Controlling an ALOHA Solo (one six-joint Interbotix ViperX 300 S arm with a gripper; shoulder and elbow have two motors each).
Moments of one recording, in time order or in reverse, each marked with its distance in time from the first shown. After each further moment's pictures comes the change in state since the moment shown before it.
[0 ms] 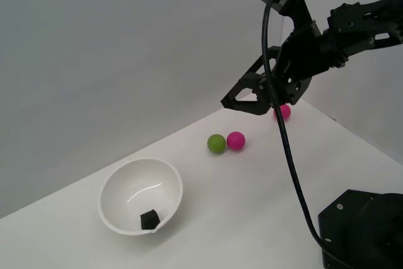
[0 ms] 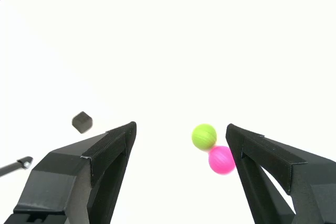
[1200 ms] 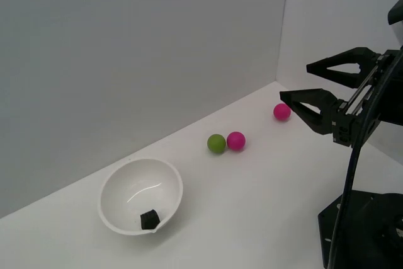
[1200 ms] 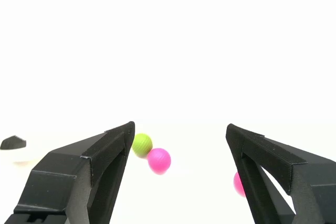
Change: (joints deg) arm 12.8 37.5 37.9 17.7 17.5 0.5 -6.8 1.8
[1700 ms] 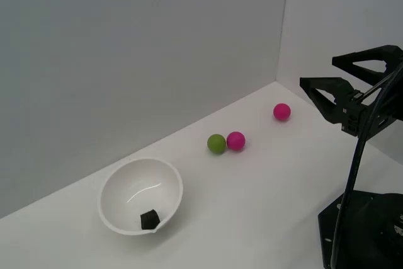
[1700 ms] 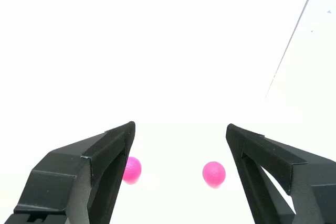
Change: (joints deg) arm 4.3 5.4 5.2 0.7 1.0 9.0 -1.9 -12.7
